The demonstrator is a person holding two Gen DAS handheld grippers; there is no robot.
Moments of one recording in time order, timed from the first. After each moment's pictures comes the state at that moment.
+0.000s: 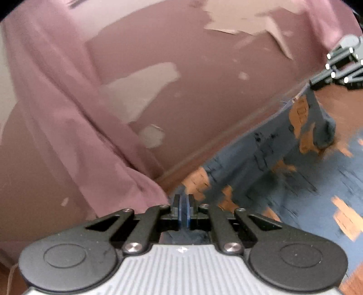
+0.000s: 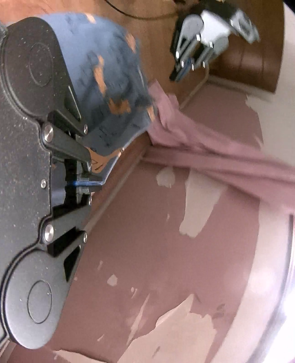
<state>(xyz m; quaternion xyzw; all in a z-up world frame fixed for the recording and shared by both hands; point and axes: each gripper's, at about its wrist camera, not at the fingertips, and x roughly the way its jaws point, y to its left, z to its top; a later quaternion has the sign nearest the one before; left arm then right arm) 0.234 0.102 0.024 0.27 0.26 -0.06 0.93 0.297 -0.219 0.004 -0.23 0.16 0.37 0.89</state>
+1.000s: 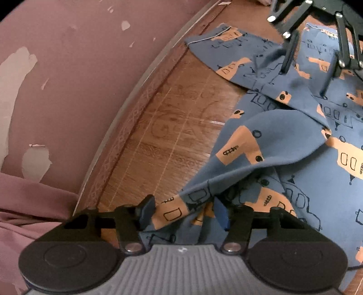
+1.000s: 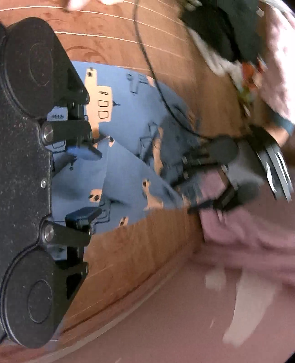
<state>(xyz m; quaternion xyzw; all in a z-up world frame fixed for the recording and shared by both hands) 0.363 0.074 -0.040 0.41 0.38 -0.30 0.77 0.339 -0.183 -0.040 -0.30 0.30 0.57 0.70</state>
